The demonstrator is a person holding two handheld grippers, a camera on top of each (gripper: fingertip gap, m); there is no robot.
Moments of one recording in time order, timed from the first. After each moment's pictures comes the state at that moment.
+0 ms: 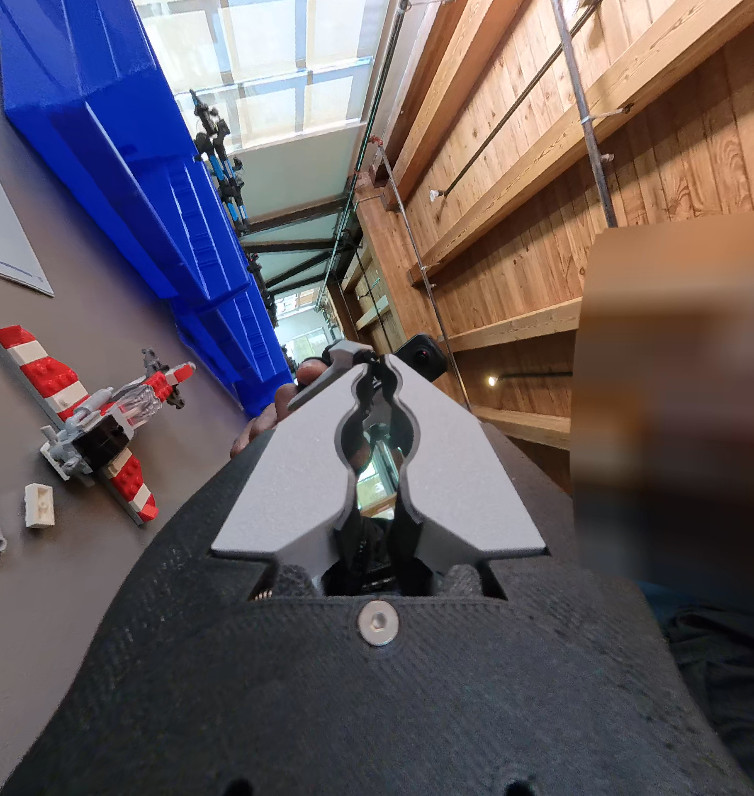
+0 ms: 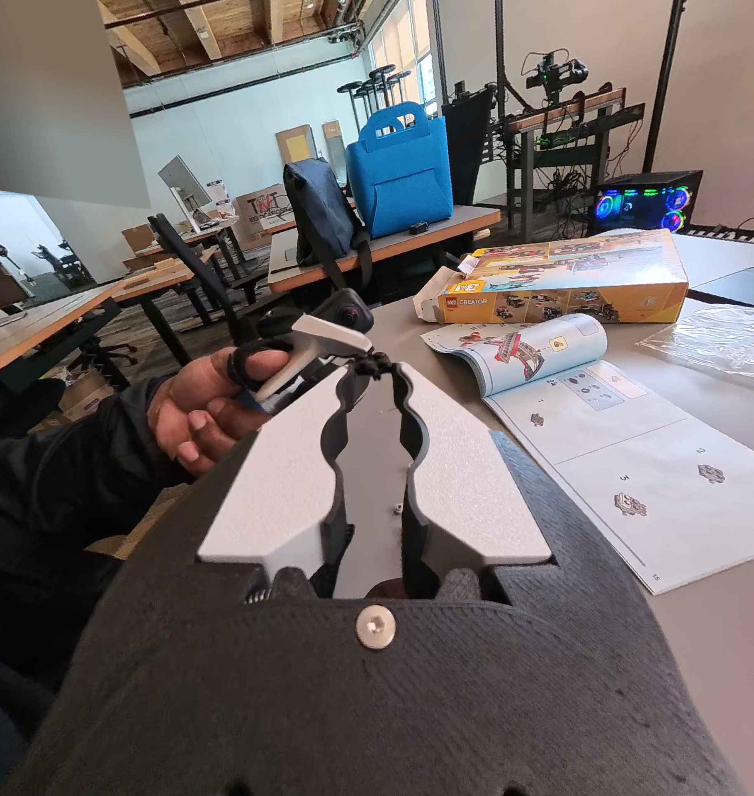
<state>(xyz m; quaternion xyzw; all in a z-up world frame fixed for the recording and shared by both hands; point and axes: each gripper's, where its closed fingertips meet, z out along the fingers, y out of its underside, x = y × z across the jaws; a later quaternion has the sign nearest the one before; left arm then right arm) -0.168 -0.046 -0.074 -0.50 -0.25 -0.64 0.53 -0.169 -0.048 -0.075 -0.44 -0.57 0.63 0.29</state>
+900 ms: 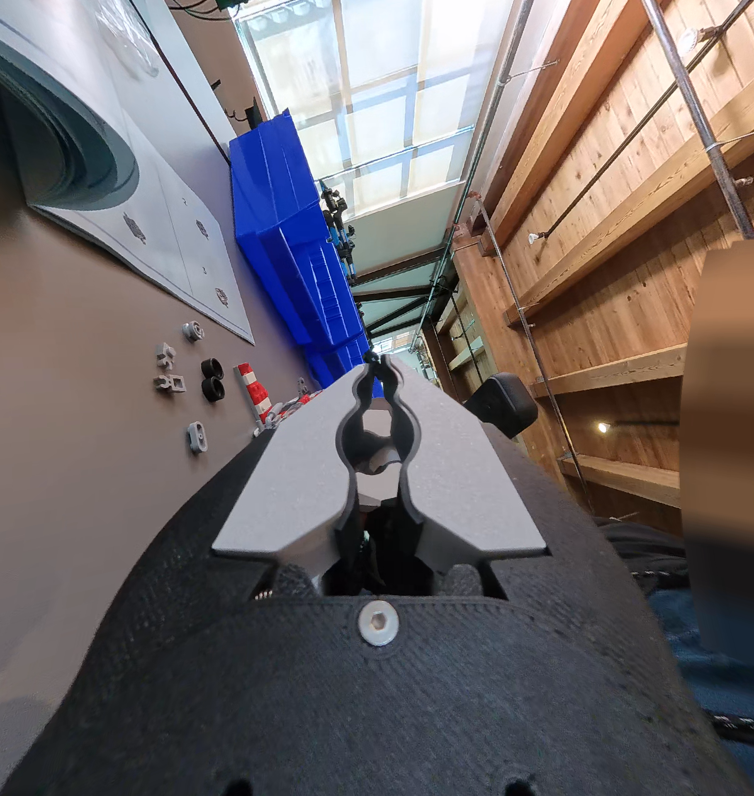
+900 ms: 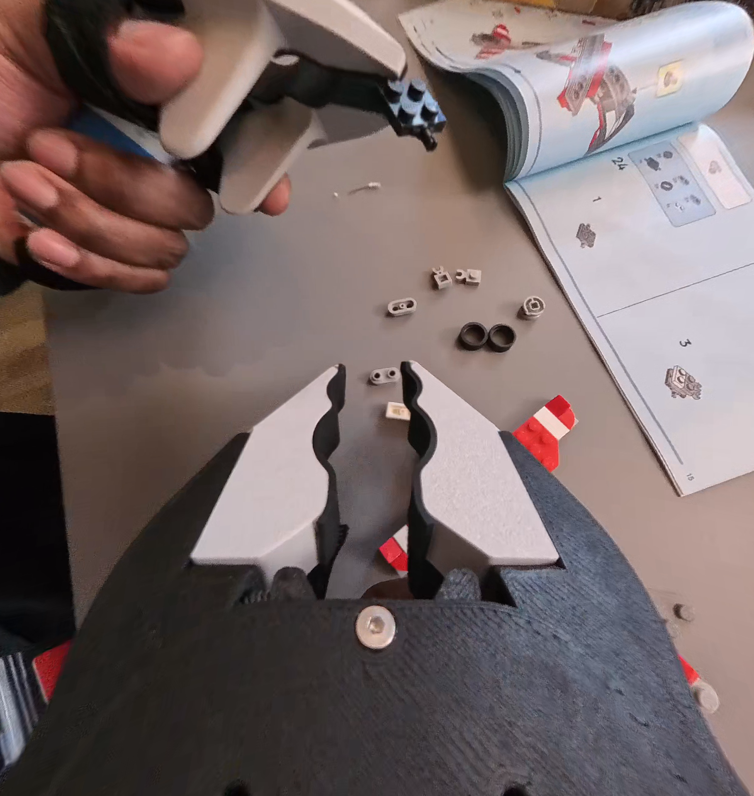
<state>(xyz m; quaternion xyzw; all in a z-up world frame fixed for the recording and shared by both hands) -0.234 -0.073 -0.121 -0.55 -0.33 -0.52 0.56 -0.182 -0.070 -0.197 -0.53 -0.74 0.35 0.21</state>
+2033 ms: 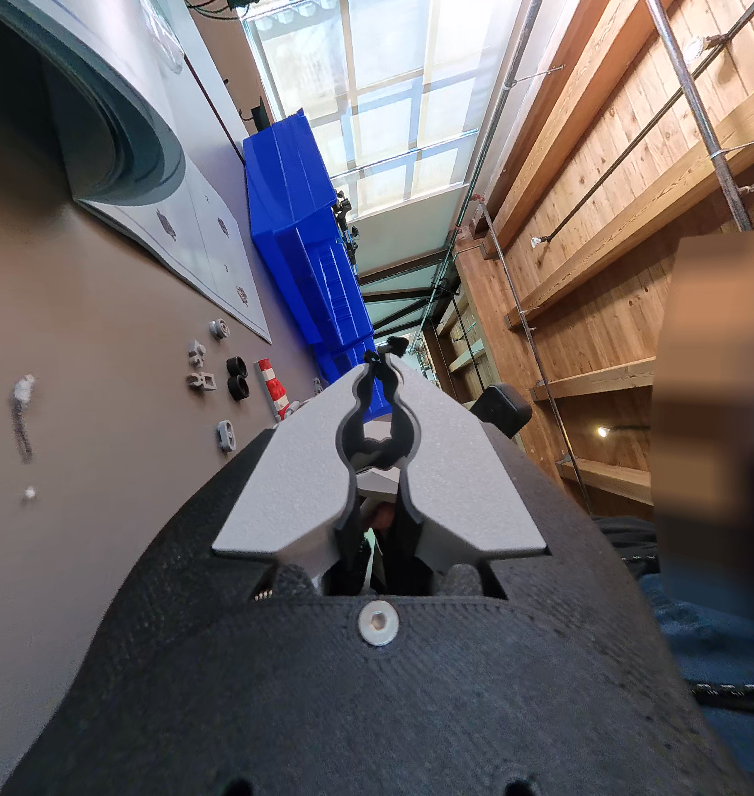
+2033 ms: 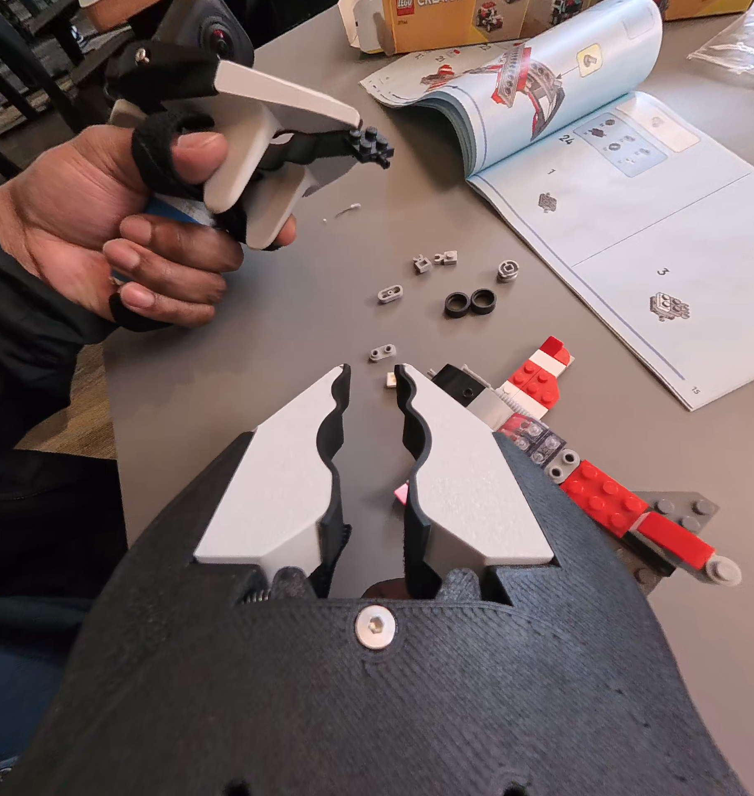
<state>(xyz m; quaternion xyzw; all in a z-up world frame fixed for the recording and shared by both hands) -0.238 -0.068 -0.136 -0.55 -0.34 -0.53 0.55 -0.162 -0.059 -0.185 -0.58 -0.67 0.42 0.21</state>
